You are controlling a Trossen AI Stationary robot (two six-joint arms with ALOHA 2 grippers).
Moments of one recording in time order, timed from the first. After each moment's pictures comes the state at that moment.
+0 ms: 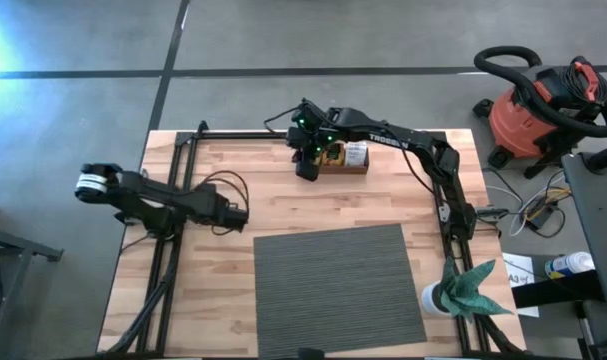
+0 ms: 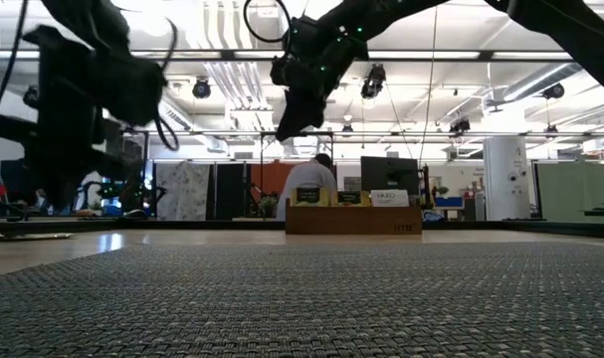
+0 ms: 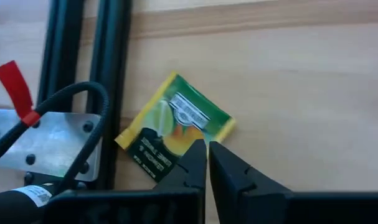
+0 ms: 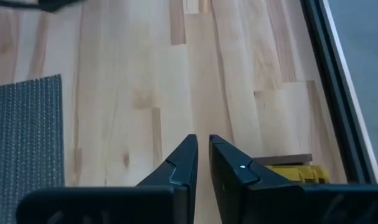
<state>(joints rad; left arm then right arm) -0.05 1.33 0.68 -1.15 -0.38 -1.71 -0.41 2.11 1.99 -0.84 -0.25 -0.23</state>
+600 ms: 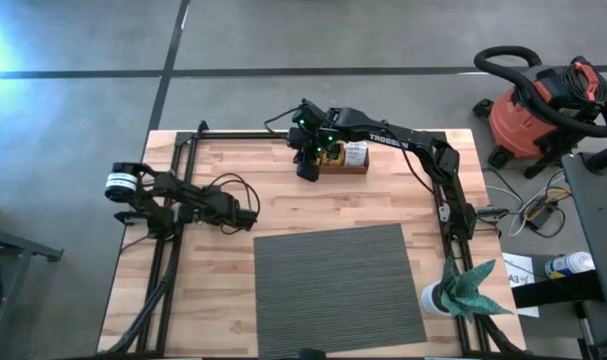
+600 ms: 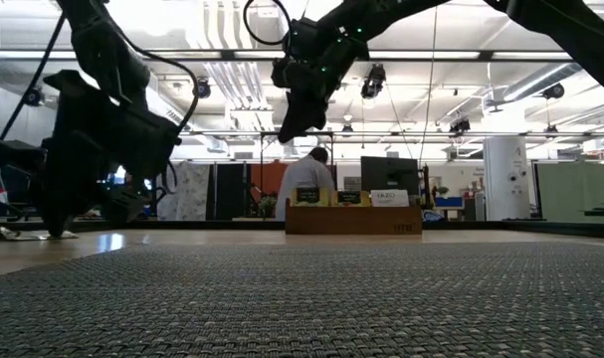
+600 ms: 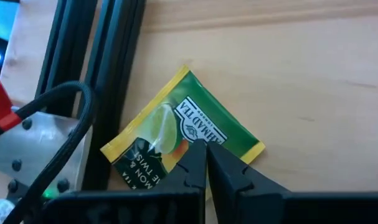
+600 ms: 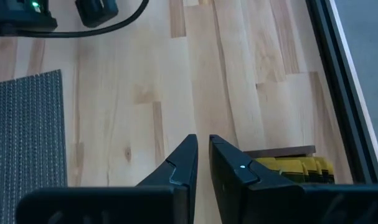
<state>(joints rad) 0.05 1.59 0.65 -1.03 -0.43 -1.72 -0.41 2.11 1.99 -0.86 -0.24 -0.21</state>
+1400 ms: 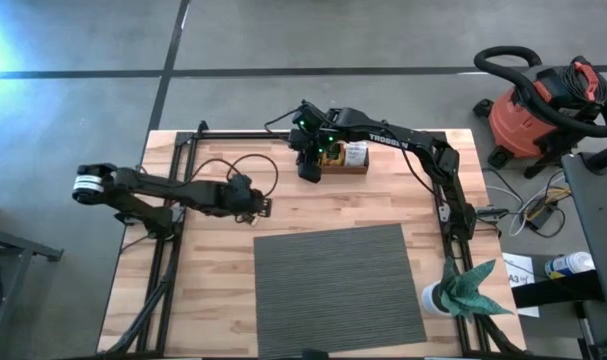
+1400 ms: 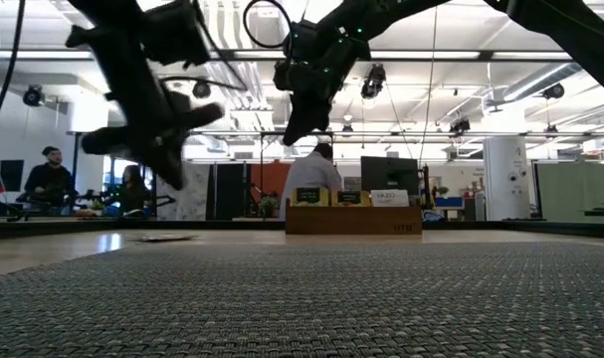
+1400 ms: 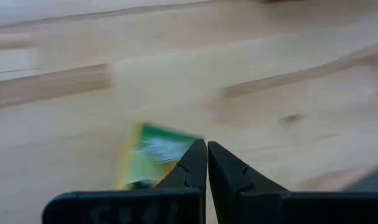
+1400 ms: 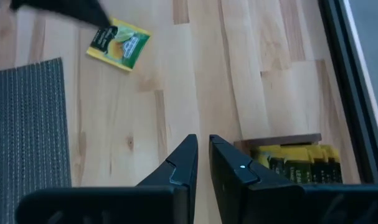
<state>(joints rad) 0.04 1.32 0.77 -0.53 -0.43 -1.22 -0.41 2.11 1.99 -0.90 -0.24 -0.22</state>
